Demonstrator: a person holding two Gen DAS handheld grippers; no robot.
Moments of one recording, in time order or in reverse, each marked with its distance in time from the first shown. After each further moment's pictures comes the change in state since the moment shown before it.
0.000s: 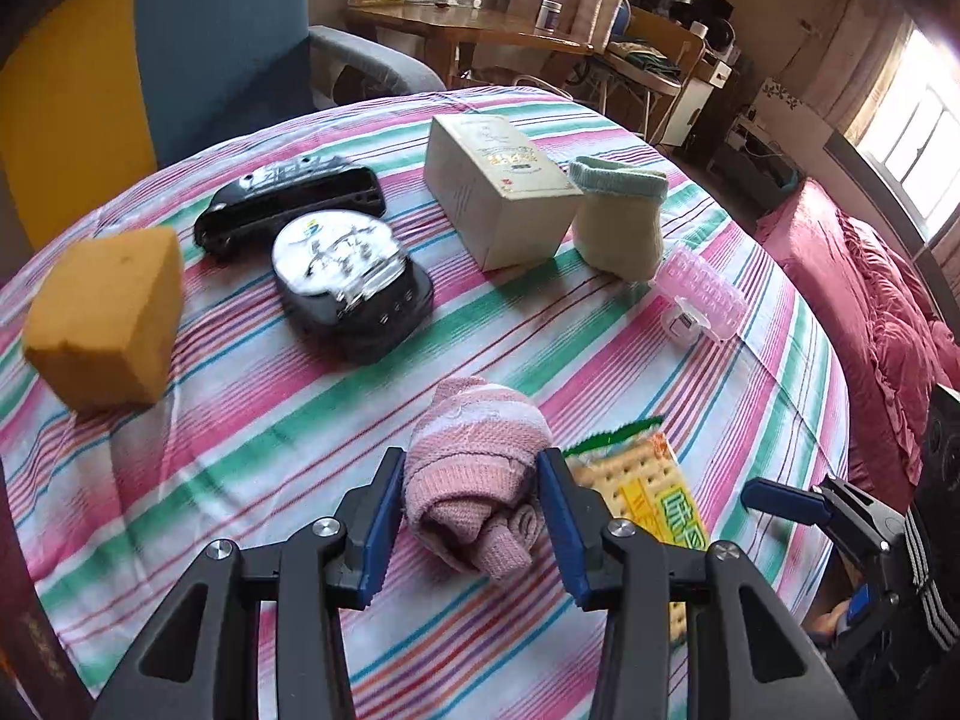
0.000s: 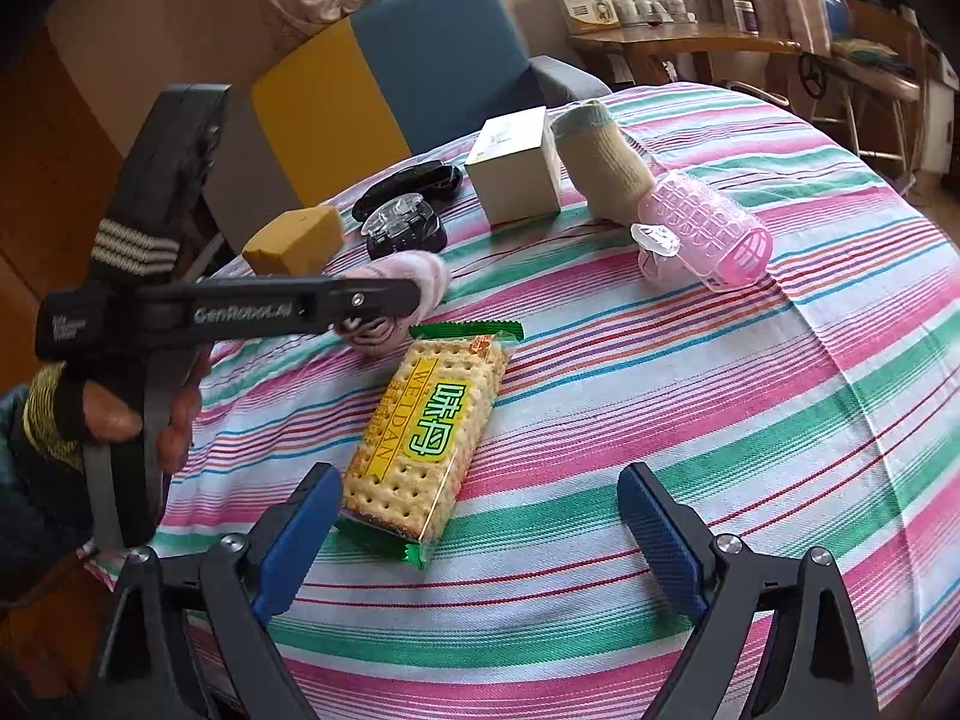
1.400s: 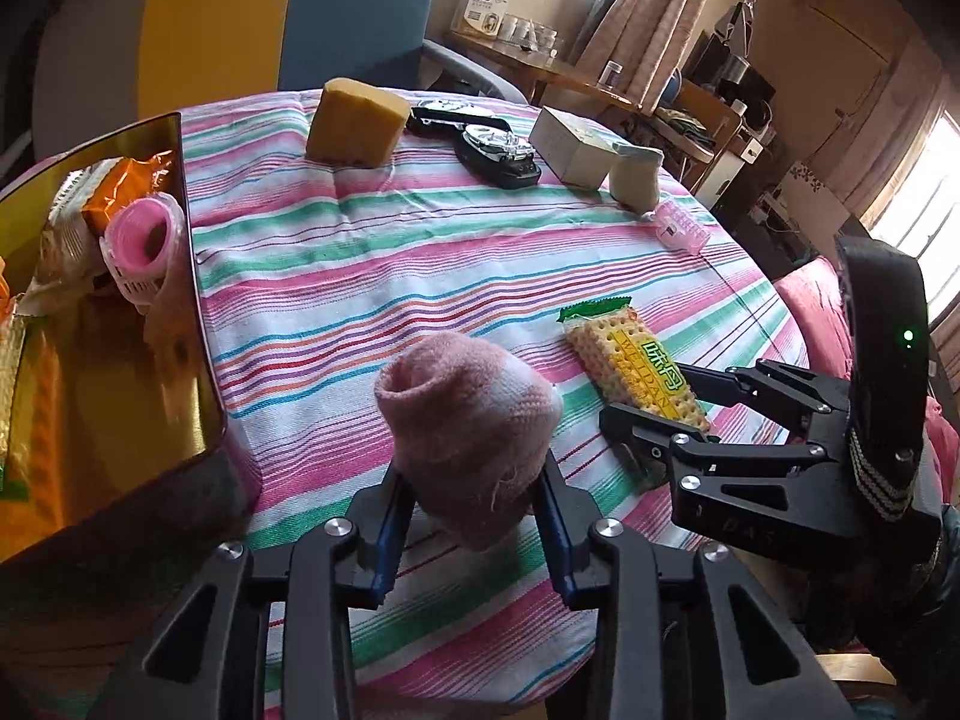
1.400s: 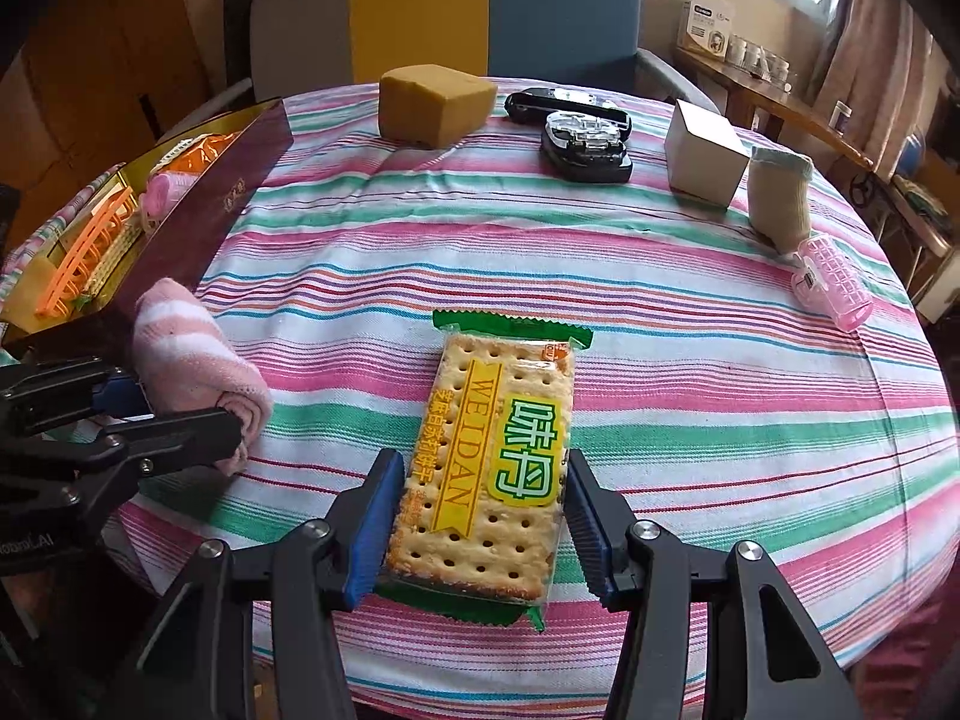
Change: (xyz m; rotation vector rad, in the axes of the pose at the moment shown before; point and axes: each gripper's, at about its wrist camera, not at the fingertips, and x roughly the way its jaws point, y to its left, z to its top) left arm -0.106 0.041 -0.176 -0.176 -0.128 0.007; right arm 0.029 0.136 -0.061 -0.363 0.145 -0.216
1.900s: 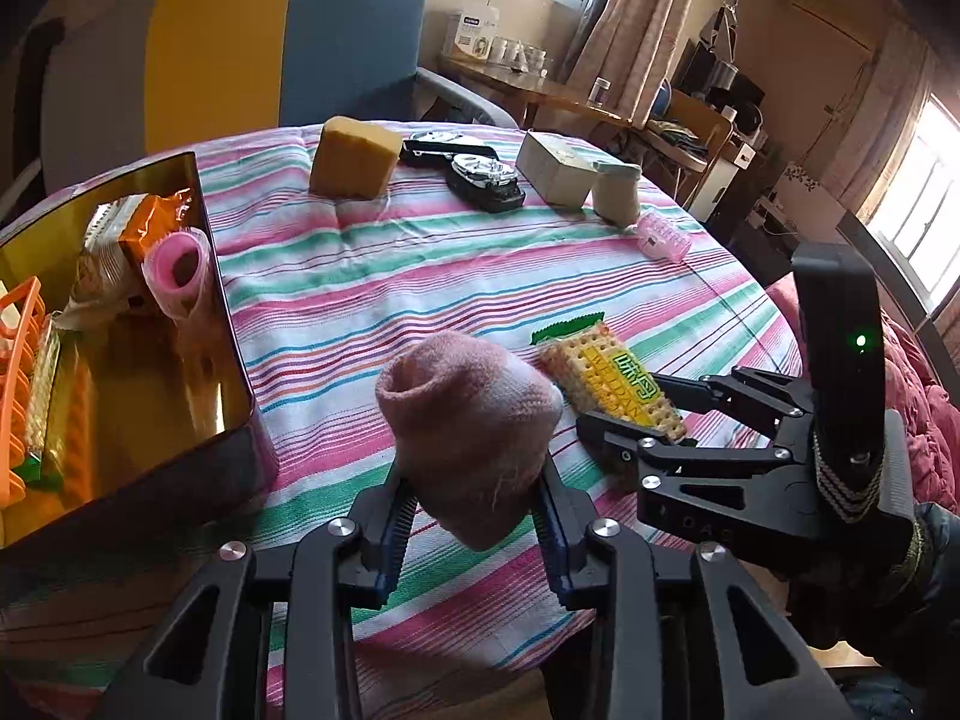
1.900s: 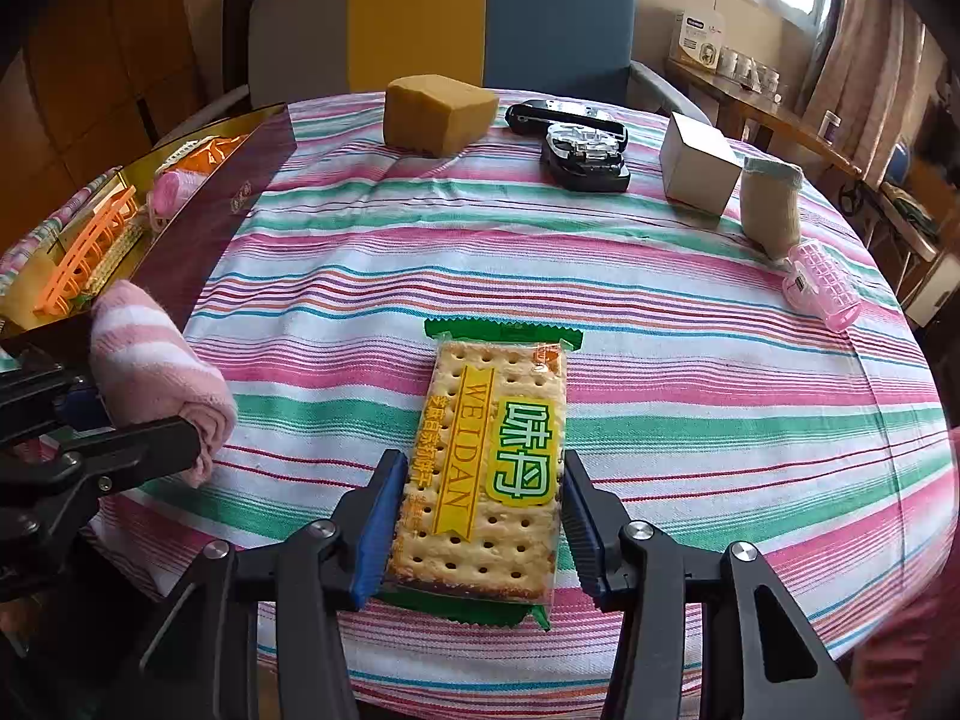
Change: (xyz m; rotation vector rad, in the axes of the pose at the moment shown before) left arm -0.026 -0.013 -0.008 0.033 -0.056 0.025; right arm -0.008 0.009 -0.009 0.004 -0.039 -0.011
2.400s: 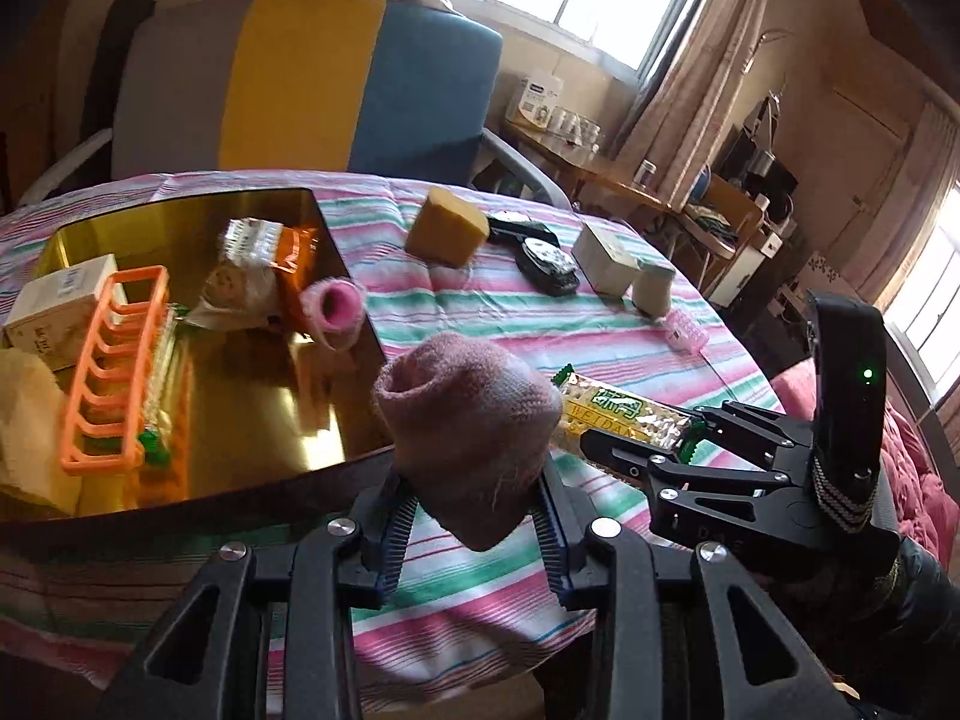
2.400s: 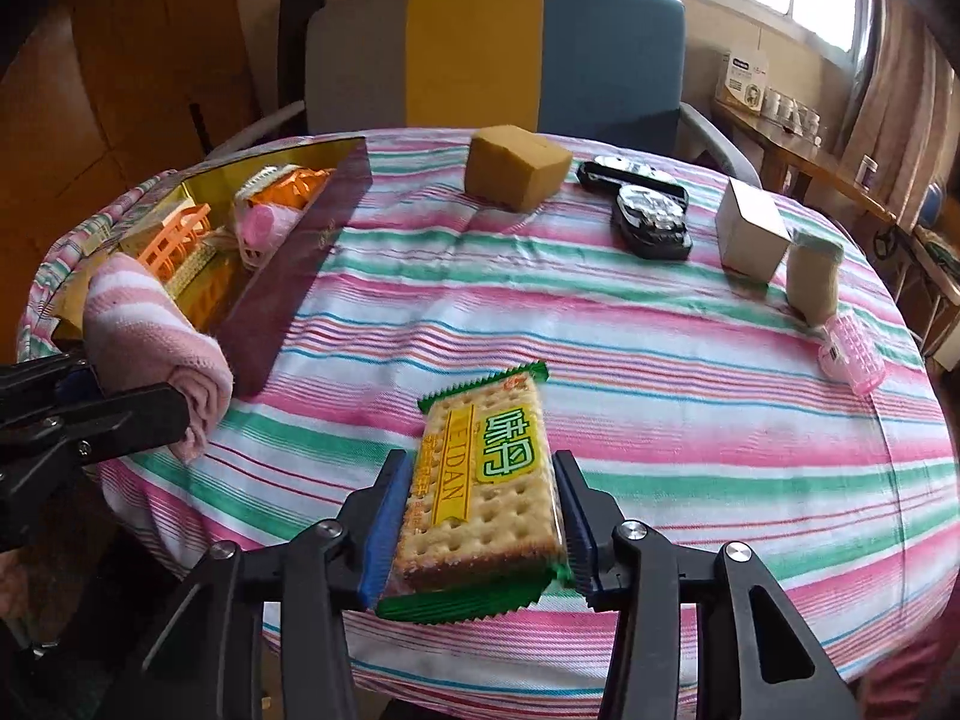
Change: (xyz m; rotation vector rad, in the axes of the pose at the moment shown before) left arm -0.068 0.052 -0.002 -0.171 -0.150 0.038; right arm -0.030 0.041 0.030 -0.083 -0.081 0.108
